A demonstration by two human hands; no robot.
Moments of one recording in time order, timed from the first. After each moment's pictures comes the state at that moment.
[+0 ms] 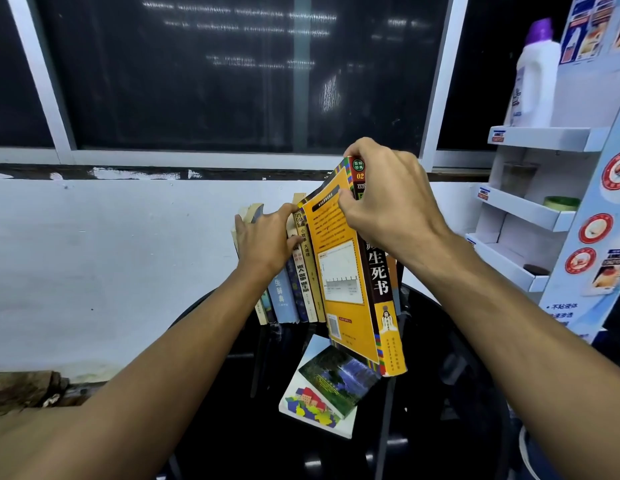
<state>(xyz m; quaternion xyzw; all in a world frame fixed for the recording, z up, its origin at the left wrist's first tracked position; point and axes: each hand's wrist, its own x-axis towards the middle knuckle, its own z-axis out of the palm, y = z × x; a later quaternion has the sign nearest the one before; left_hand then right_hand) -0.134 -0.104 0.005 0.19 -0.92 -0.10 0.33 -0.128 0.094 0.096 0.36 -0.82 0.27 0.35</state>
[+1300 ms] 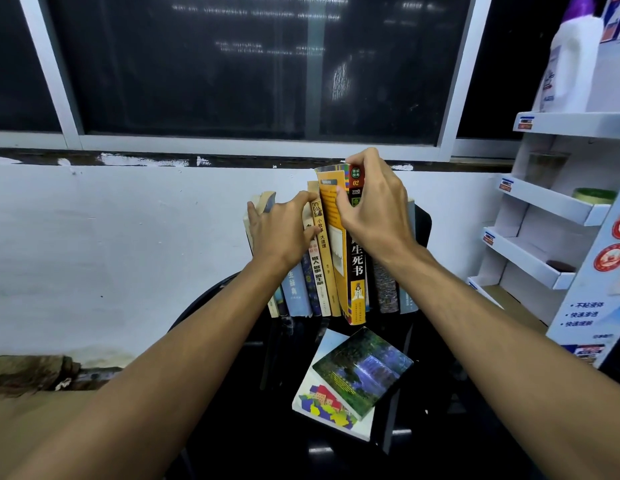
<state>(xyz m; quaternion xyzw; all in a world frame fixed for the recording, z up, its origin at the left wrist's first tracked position) -0.139 -0.105 -0.001 0.18 -0.90 -0.13 0.36 -0.199 0.035 0.033 0.40 -0.72 0.40 0.39</state>
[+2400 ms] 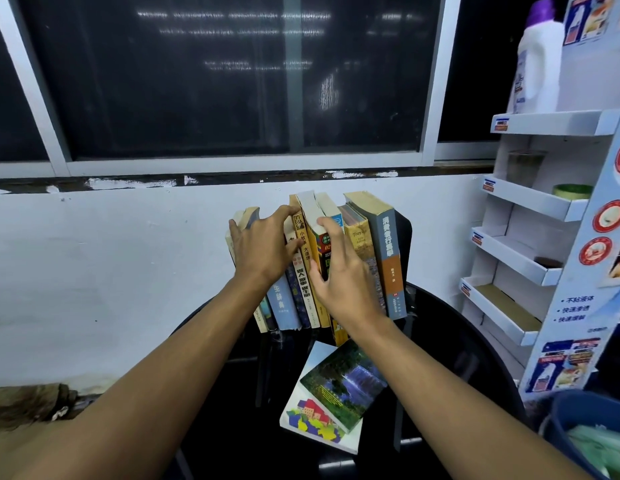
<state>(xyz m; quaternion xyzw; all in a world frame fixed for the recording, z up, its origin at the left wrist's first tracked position) -0.143 -0.104 -0.001 0.18 -0.90 -0.12 0.36 -0.189 0.040 -0.054 0.41 -0.77 0.38 0.32</state>
